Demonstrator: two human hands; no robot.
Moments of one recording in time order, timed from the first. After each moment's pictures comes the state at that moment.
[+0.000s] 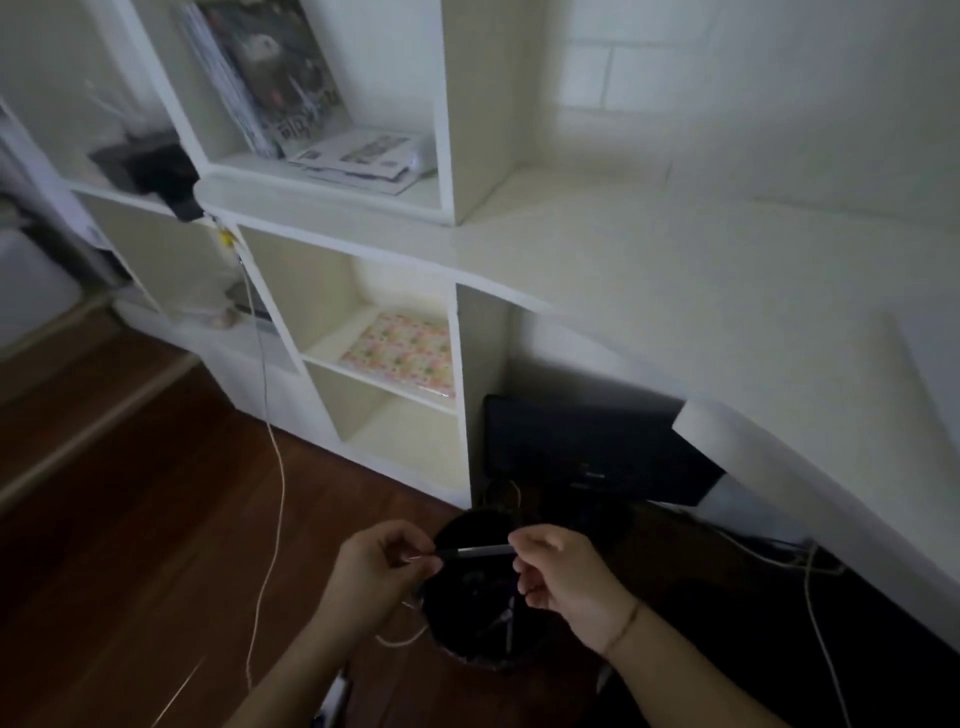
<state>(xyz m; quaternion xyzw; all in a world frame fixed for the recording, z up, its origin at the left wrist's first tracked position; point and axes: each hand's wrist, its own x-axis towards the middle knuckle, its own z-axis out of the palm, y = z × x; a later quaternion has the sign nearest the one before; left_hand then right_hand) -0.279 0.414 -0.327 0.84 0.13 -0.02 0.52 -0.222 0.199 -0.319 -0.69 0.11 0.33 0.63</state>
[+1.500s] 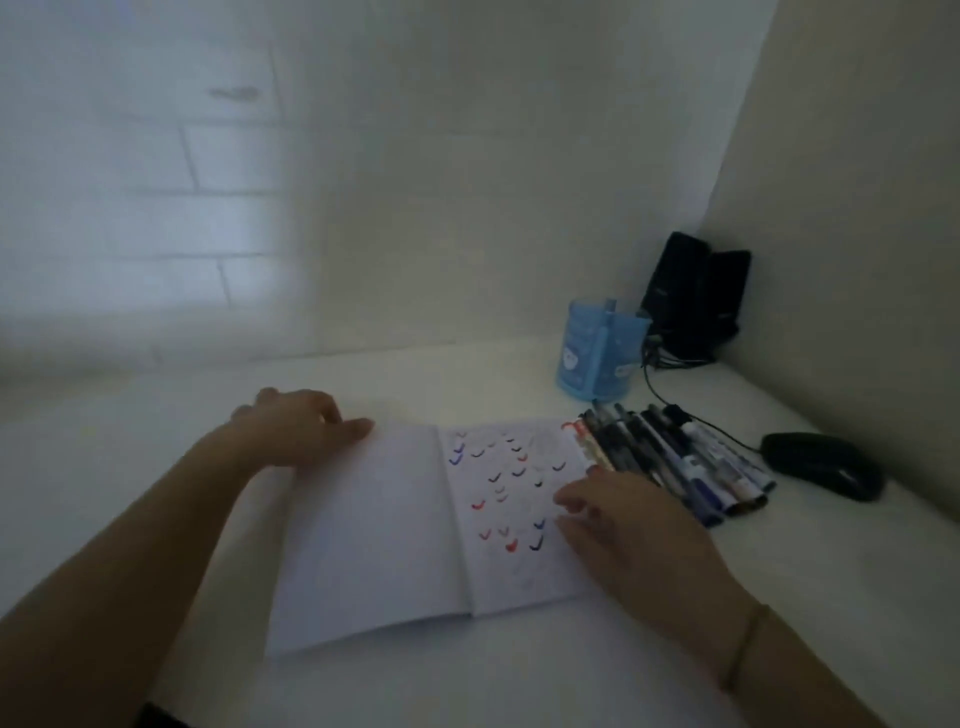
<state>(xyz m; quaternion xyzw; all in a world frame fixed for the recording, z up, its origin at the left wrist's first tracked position) -0.030 0.040 -0.087 0.97 -0.17 -0.11 0.11 -0.270 -0.202 -0.104 -0.97 0.04 -0.16 0.16</state>
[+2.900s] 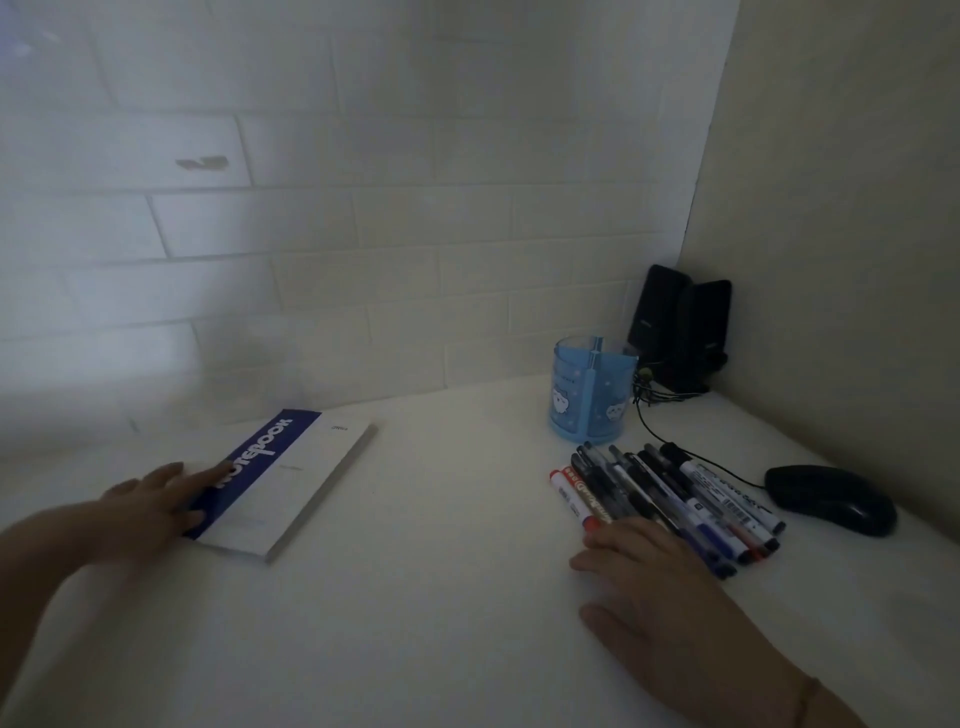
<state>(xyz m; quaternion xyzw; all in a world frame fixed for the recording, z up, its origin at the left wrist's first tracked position) 0.049 0.165 -0.128 0.98 -0.19 -0.10 -0.02 -0.270 -0.233 -0.138 -0.98 0.03 -0.19 0.10</state>
